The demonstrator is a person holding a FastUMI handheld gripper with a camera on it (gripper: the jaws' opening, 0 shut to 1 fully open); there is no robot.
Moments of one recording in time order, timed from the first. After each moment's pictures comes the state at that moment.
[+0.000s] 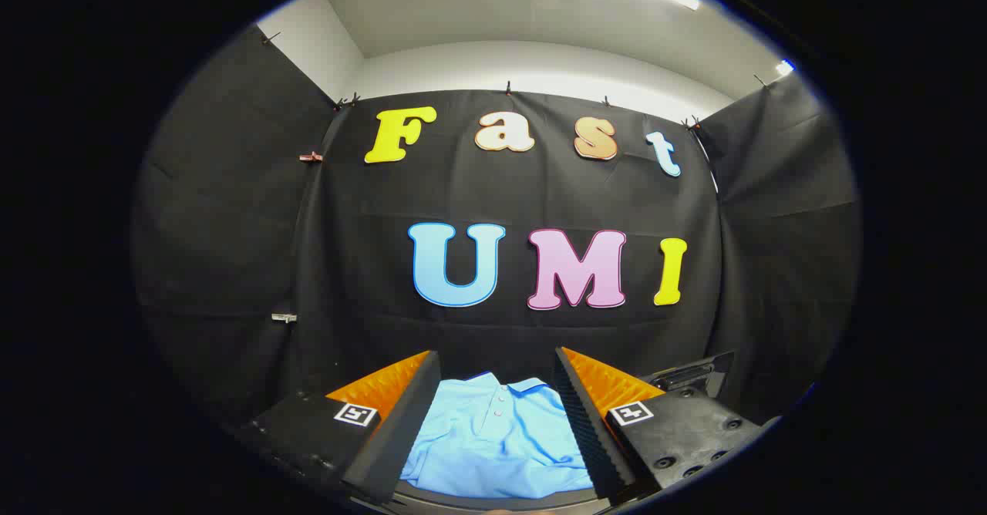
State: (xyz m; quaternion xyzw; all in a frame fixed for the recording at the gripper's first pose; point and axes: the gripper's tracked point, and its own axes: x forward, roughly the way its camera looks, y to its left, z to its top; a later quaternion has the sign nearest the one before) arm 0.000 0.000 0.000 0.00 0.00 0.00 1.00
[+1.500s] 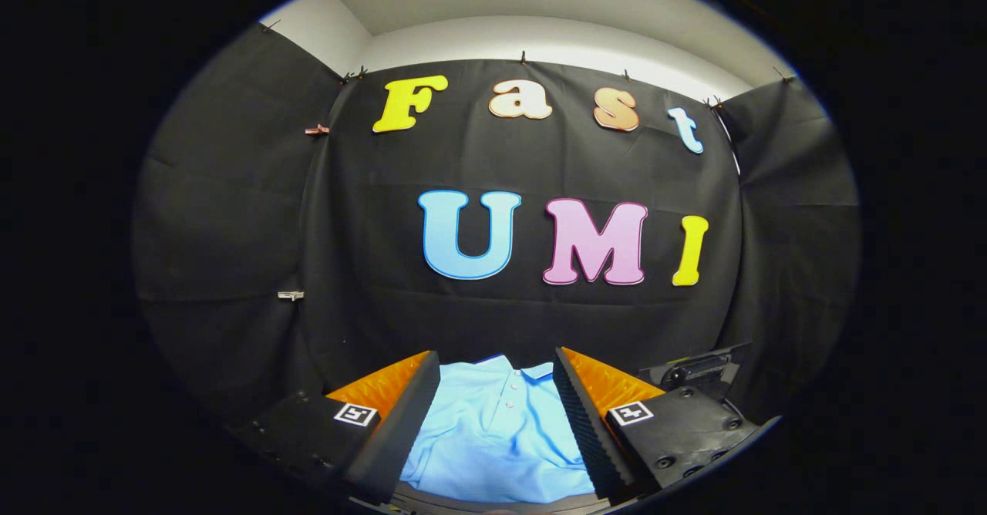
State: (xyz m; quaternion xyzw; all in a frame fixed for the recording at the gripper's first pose) arm 0.039 0.015 -0.030 0.01 0.08 0.04 1.00
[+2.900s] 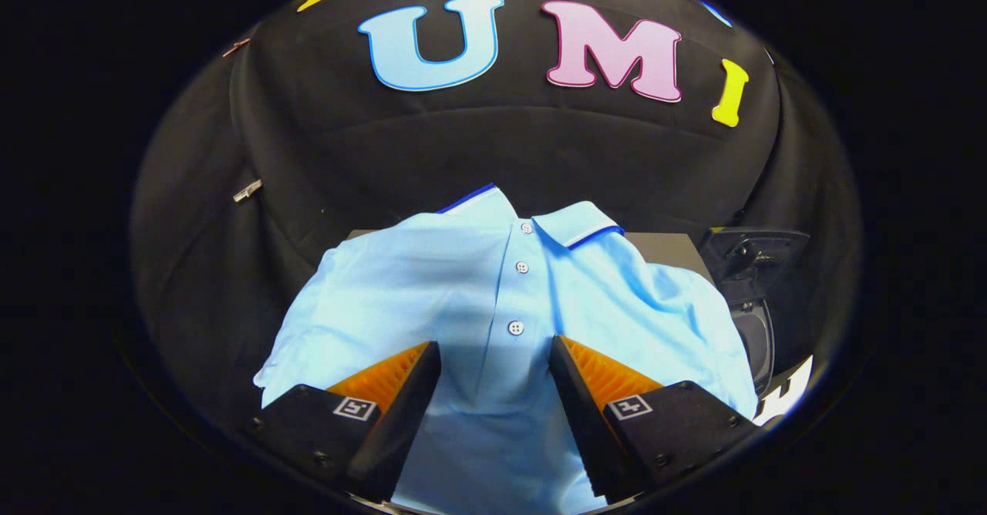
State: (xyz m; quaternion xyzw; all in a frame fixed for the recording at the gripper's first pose) arm 0.092 -0.003 -0.209 0.03 0.43 0.00 0.90
